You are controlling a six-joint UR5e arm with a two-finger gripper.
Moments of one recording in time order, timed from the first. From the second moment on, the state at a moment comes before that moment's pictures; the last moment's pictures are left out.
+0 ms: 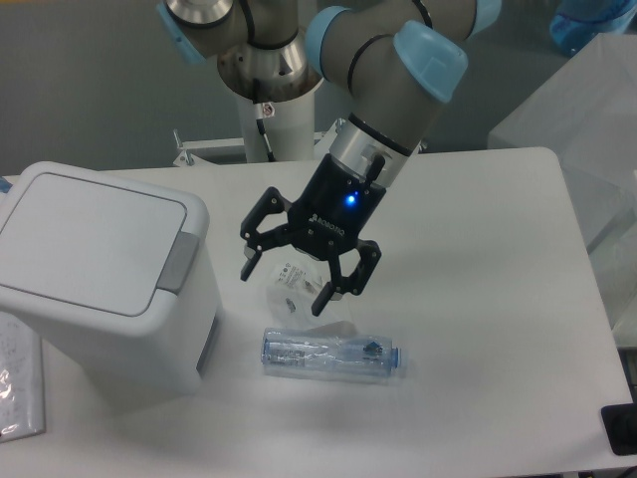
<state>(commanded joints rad) 2.54 -1.77 -1.61 -0.98 0.67 0.45</state>
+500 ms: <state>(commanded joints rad) 2.47 -1.77 -1.62 -0.97 0.68 0.46</state>
